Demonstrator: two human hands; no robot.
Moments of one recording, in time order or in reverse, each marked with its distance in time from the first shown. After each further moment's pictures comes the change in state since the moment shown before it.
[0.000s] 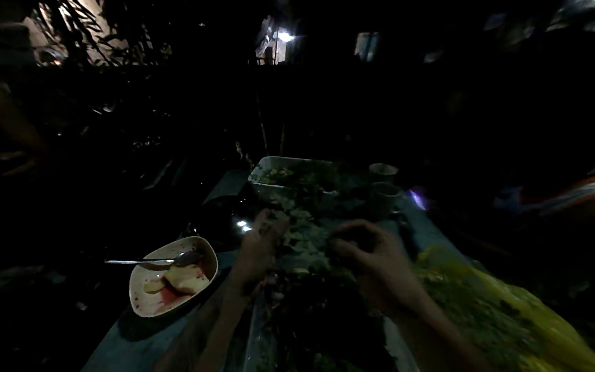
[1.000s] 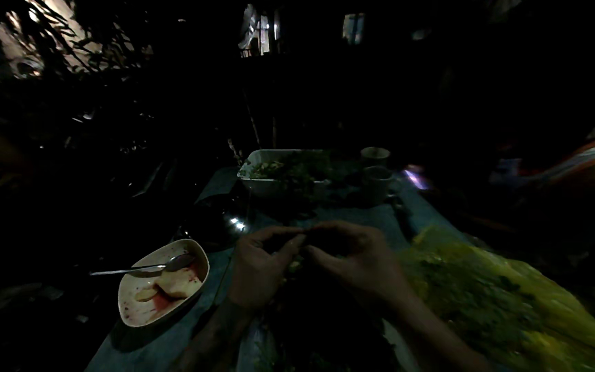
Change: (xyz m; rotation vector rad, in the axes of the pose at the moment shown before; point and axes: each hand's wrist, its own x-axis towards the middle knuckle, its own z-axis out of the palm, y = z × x) left_hand -0.024 0.000 0.022 0.216 -0.022 0.340; right_hand -0.009 0.004 0.007 -0.426 -0.047 -0.179
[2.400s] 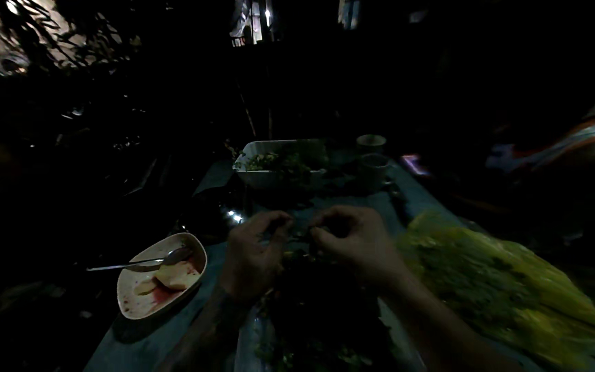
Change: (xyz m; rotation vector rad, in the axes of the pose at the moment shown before) left_hand 0.004 -0.014 -0.012 0.374 -0.016 0.378; right_hand 0.003 -0.004 -0.002 0.119 0.020 0.104
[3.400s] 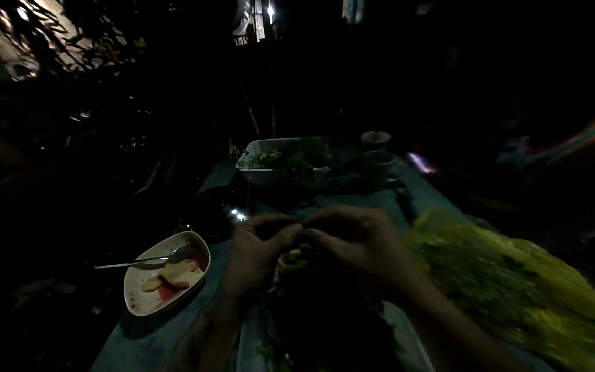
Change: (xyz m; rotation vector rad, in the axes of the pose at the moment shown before) left_hand 0.001 0.020 0.003 -0.794 -0.005 -0.532; right_hand -0.006 -0.010 -0.005 -0.152 -0.075 -0.185
